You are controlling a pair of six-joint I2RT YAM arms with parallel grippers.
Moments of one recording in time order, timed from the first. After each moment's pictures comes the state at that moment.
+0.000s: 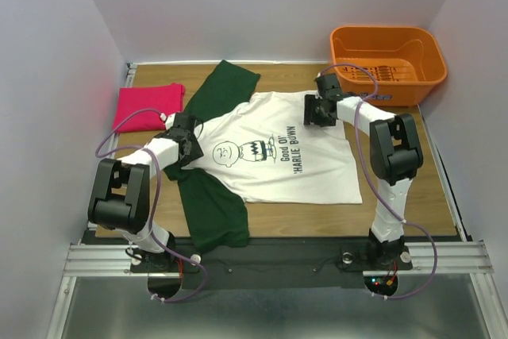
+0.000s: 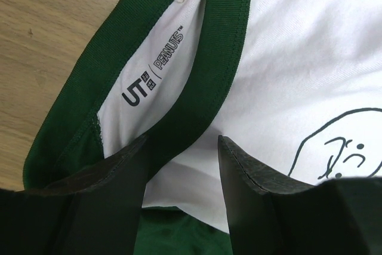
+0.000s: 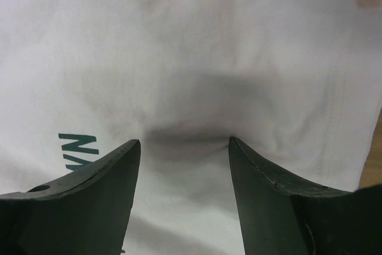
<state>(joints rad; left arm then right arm) -0.21 1.56 0.83 -0.34 -0.27 -0.59 0.27 2.05 1.48 -0.41 0.06 0.30</state>
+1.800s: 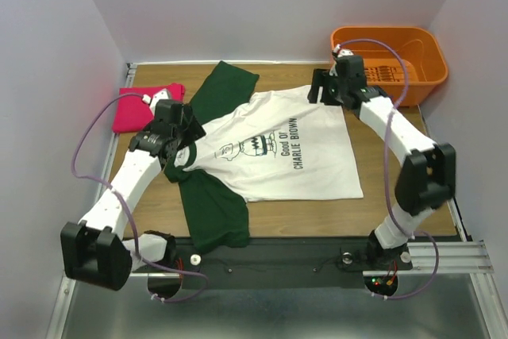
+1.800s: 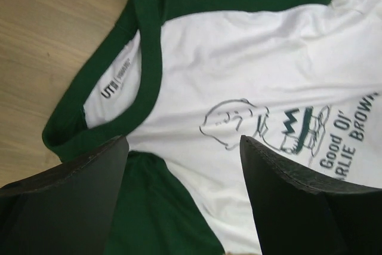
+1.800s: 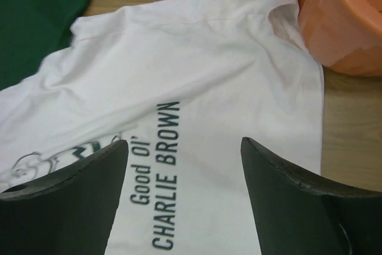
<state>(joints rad) -0.23 1.21 0.98 -0.55 -0.21 -0.66 0.26 1.79 1.51 -0.40 0.04 0.26</state>
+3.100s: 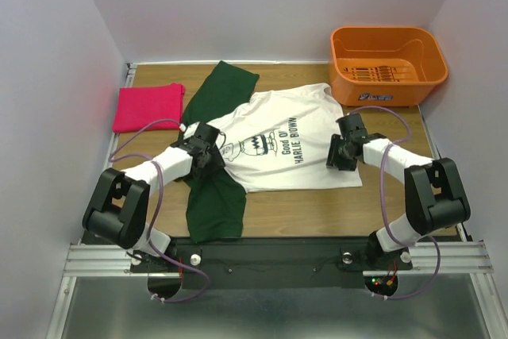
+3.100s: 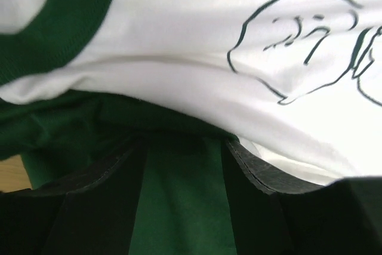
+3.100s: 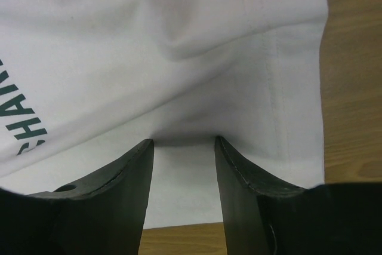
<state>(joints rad) -0.45 1.46 0.77 -0.43 -0.21 -0.83 0.25 1.52 0.82 -0.40 0.09 0.47</state>
